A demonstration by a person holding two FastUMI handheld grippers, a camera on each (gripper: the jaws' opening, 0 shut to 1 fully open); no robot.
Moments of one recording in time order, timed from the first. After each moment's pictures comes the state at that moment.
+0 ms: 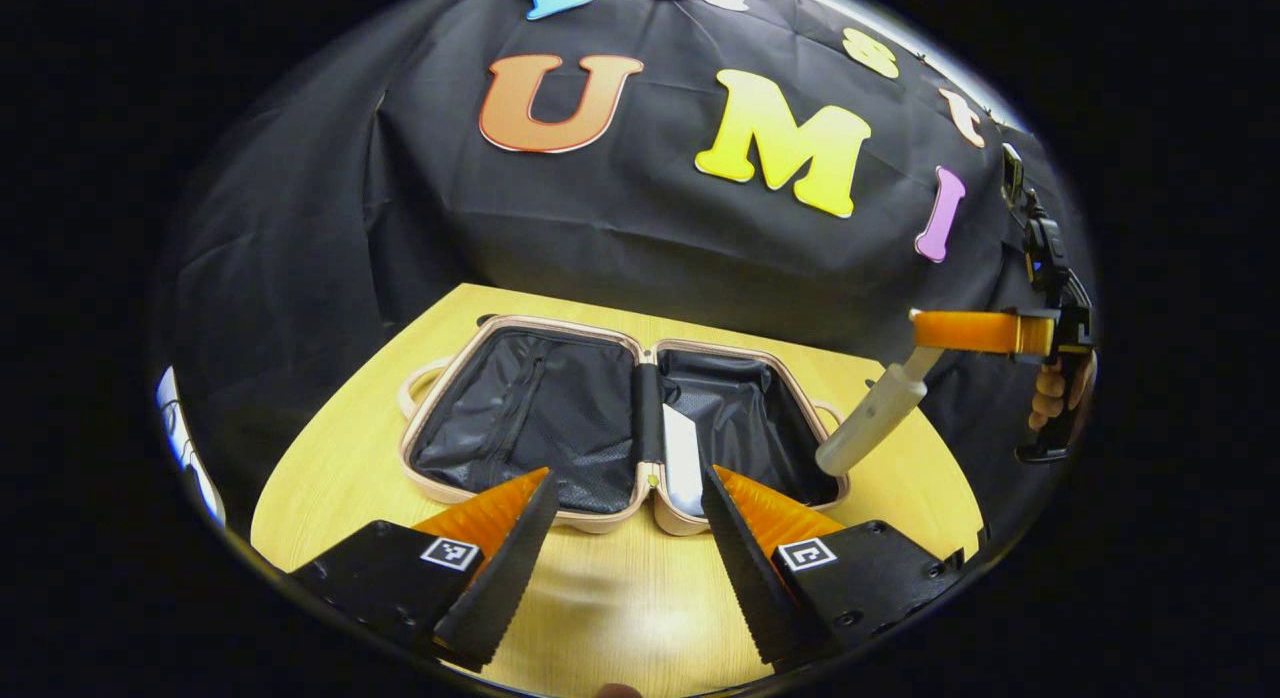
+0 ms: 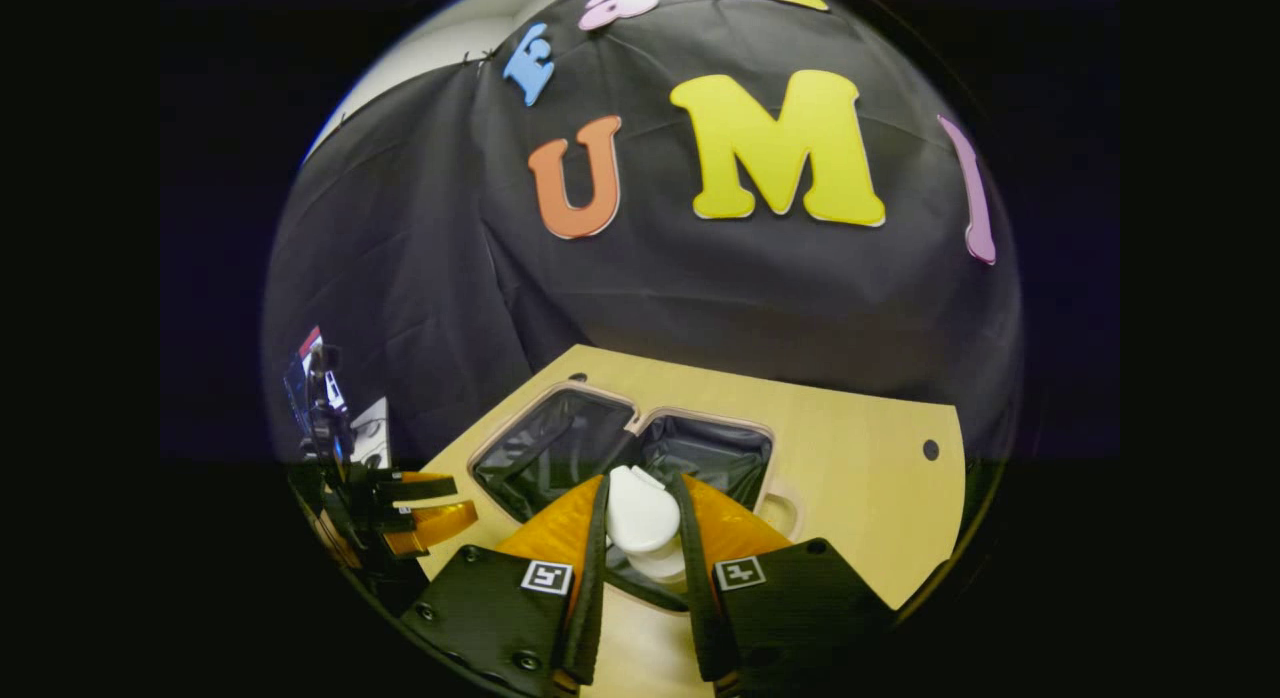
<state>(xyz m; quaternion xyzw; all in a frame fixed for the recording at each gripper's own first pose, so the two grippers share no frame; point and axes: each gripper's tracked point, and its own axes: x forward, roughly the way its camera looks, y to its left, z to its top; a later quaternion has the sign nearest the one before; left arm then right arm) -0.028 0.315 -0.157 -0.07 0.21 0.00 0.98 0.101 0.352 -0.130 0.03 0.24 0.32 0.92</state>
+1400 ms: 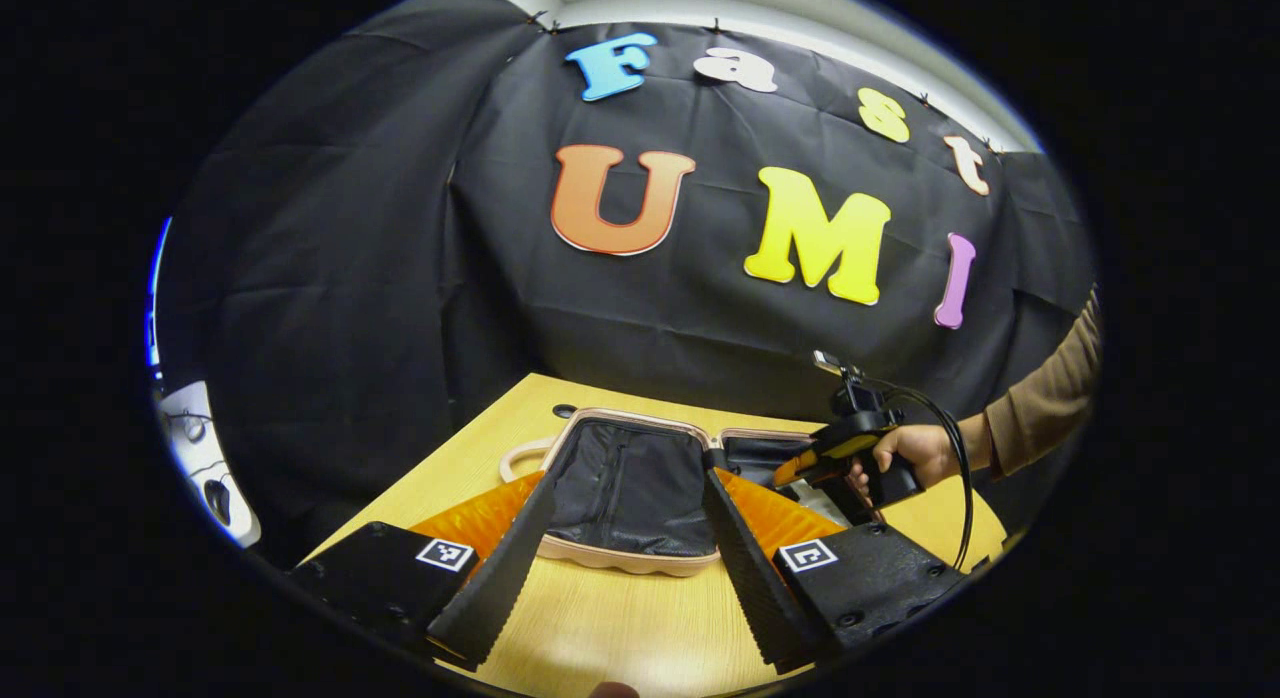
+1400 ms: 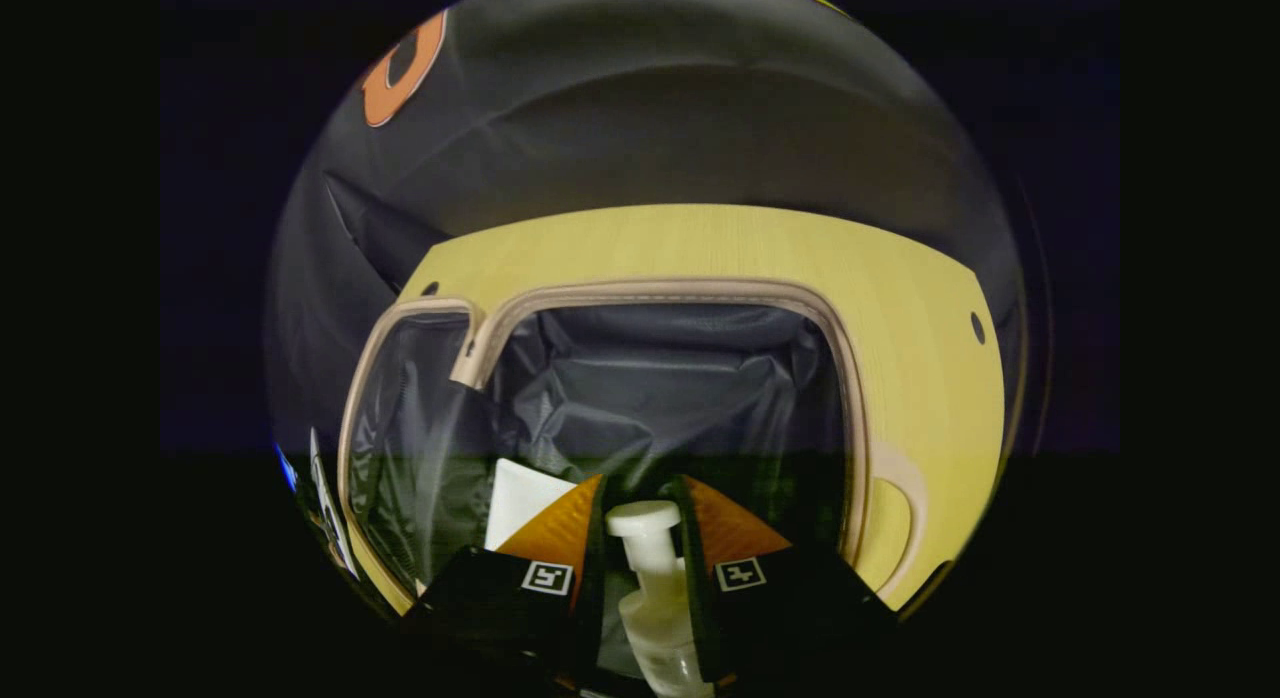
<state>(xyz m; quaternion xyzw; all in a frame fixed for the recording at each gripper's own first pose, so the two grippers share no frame) -0.063 0.384 -0.124 -0.09 0.08 0.07 0.99 0.265 0.414 -0.347 0.06 0.48 0.14 0.86</state>
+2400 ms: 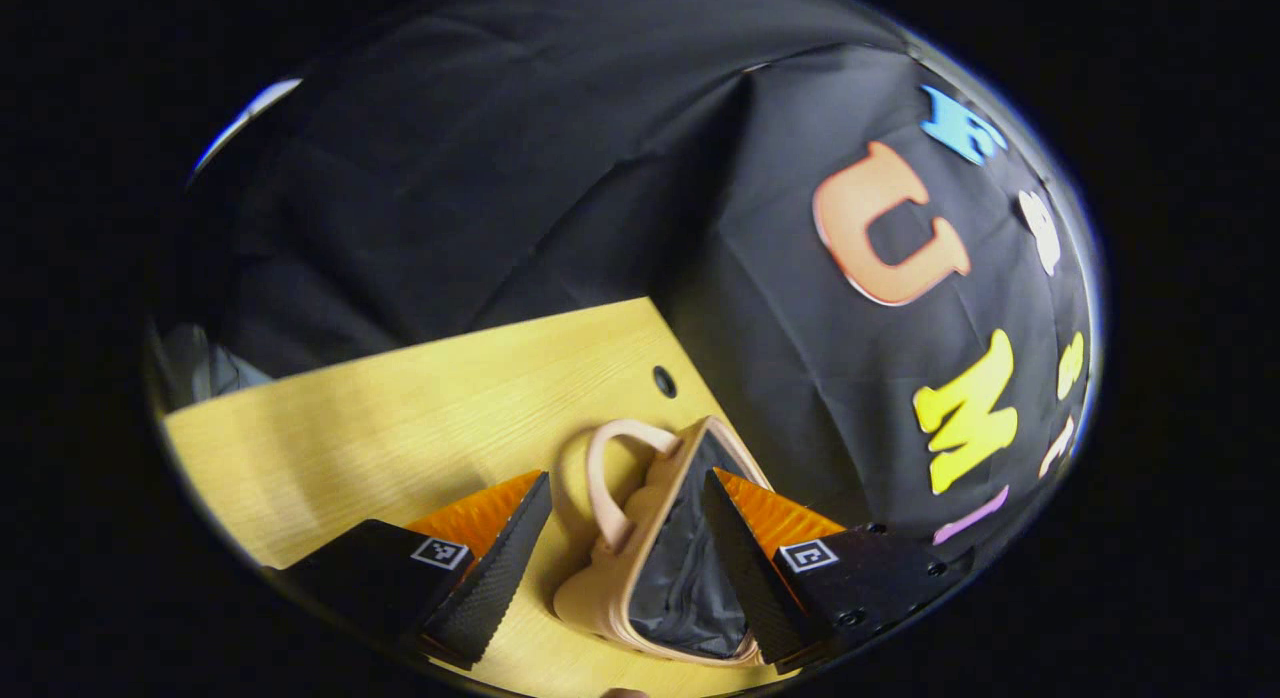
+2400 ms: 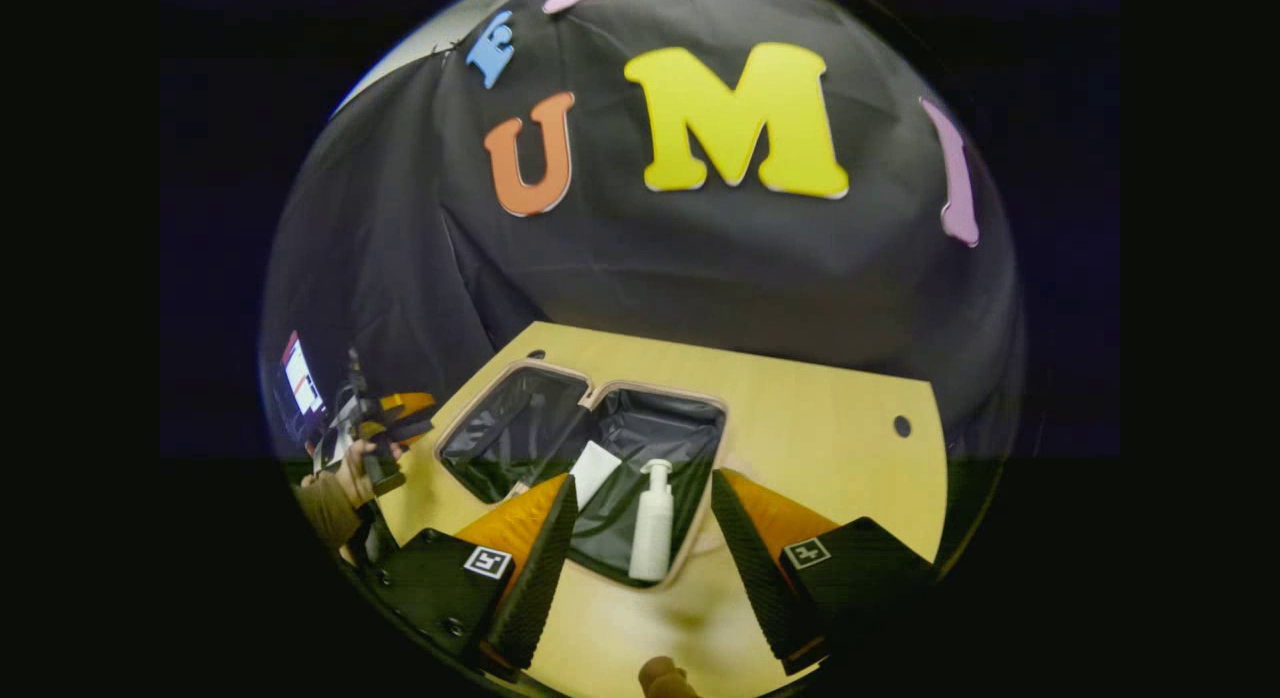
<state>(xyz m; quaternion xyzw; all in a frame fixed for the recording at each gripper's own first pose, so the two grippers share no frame) 0.051 0.532 -0.246 -0.50 0.13 0.13 0.85 0.090 0.272 -0.112 0.02 0.27 0.24 0.93</state>
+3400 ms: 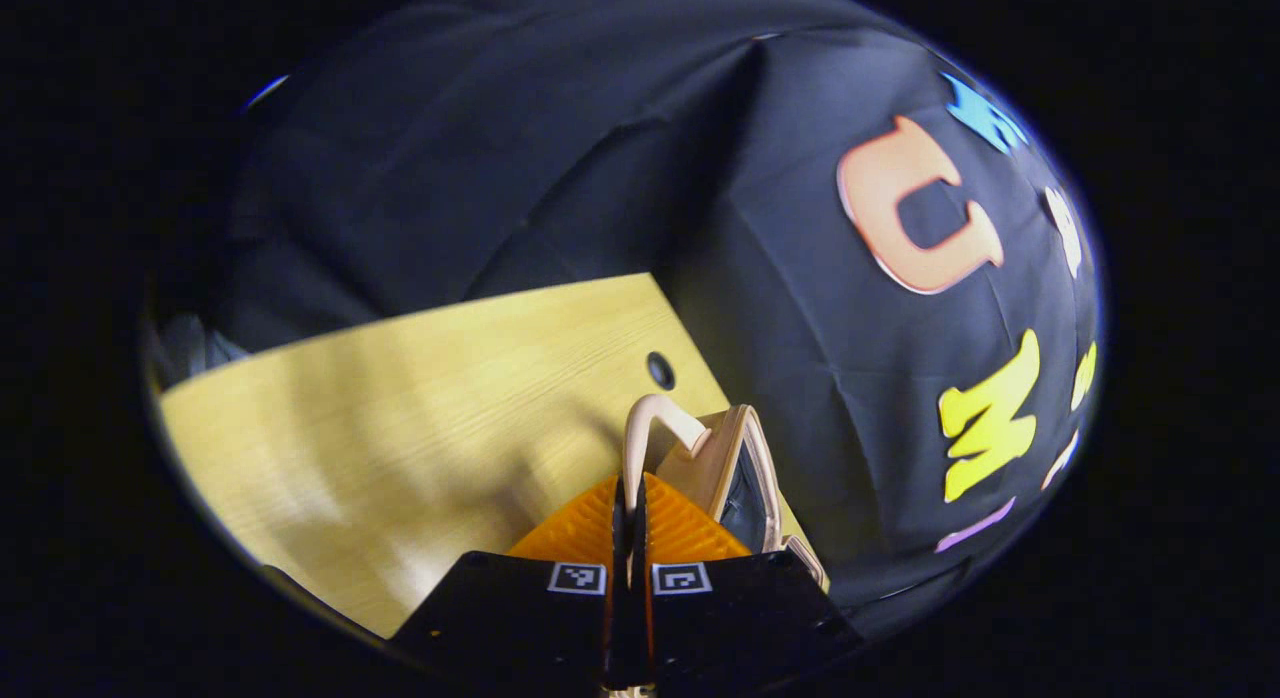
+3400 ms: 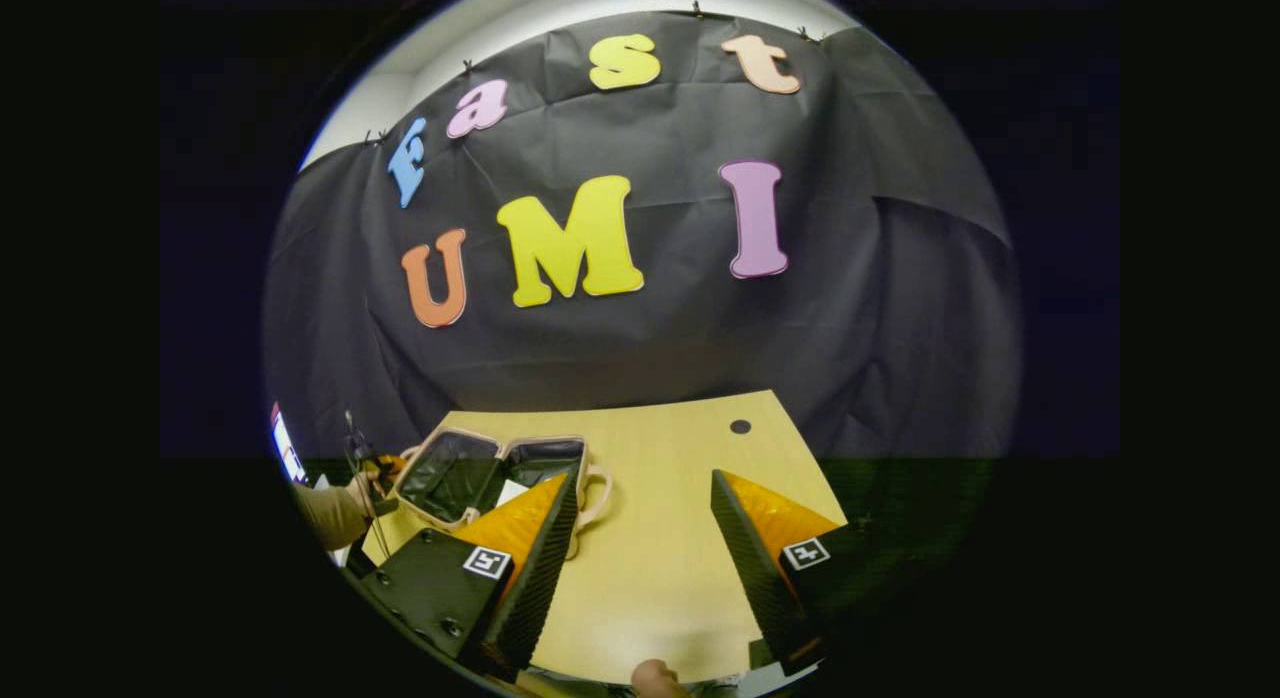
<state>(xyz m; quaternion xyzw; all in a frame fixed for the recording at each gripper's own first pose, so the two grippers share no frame) 0.098 0.513 -0.202 -0.42 0.16 0.13 0.88 -0.039 0.092 -0.044 0.11 0.17 0.05 0.98</state>
